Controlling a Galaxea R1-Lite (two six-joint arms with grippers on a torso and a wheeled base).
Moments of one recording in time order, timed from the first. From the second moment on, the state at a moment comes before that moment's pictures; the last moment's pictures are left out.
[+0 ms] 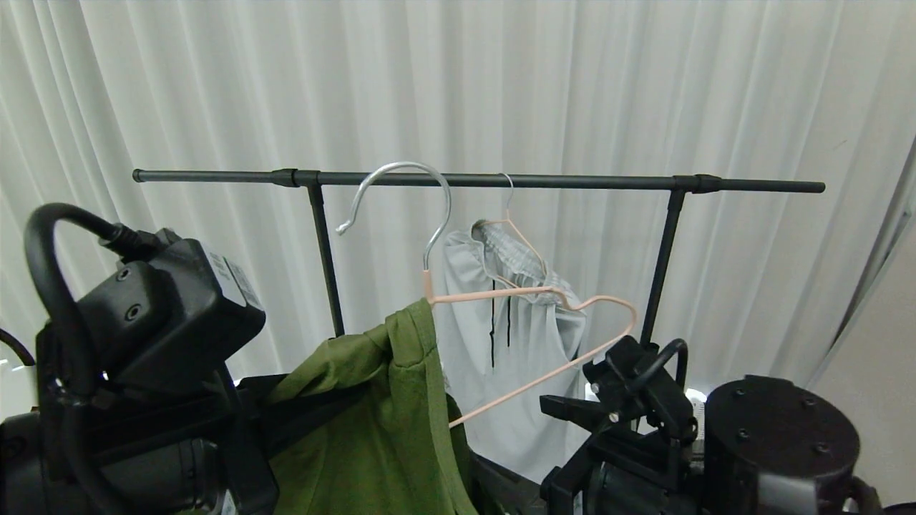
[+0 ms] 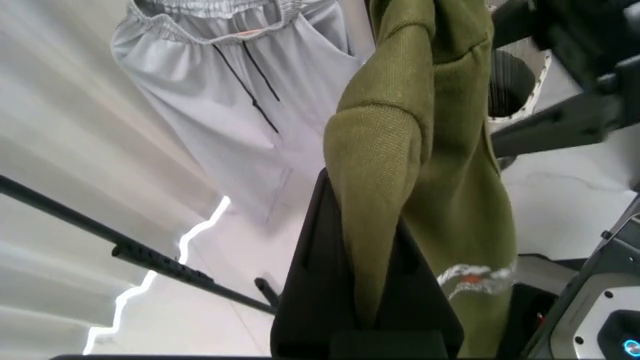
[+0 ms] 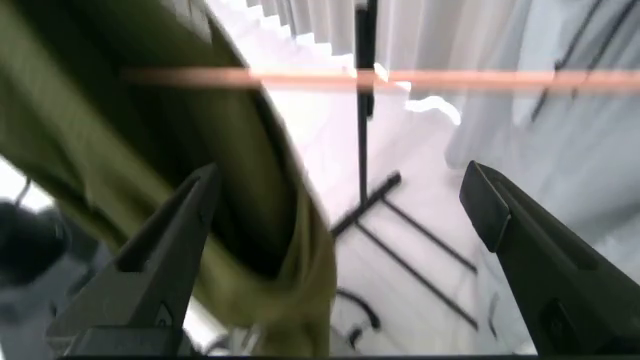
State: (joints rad) left arm -0.83 1.15 -0.76 0.01 0.08 0.26; right arm 1.12 1.71 -0.52 -0.93 -0.16 0.30
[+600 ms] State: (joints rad) left arm -0.83 1.15 -0.78 0.01 0.08 0.26; right arm 1.17 1.83 -0.50 -0.95 -0.23 0.31
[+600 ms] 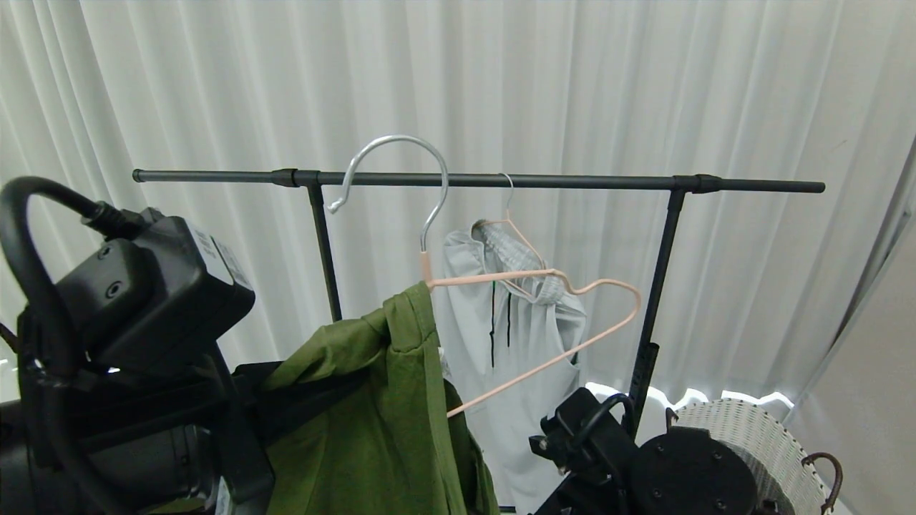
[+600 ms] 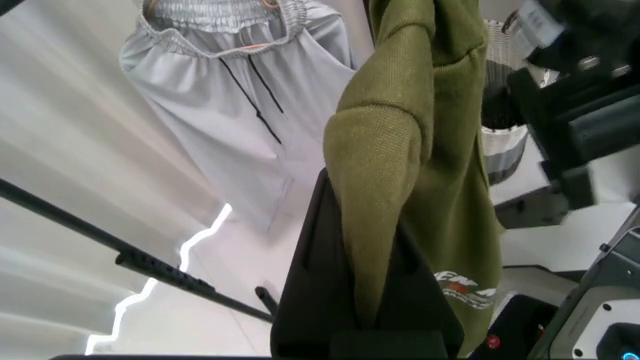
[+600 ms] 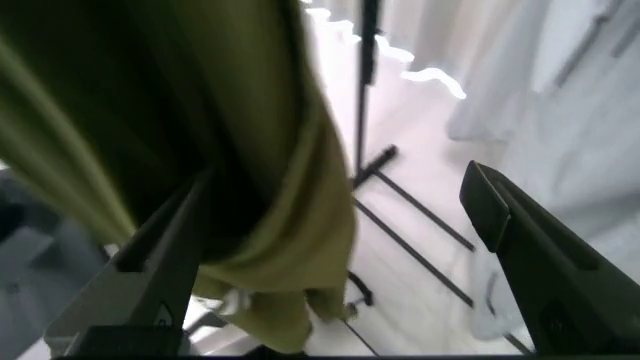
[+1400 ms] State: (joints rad) left arm -0.80 1.14 -0.74 0.01 0.09 0.26; right arm 1.01 1.84 -0.44 -0.95 -0.34 0.28
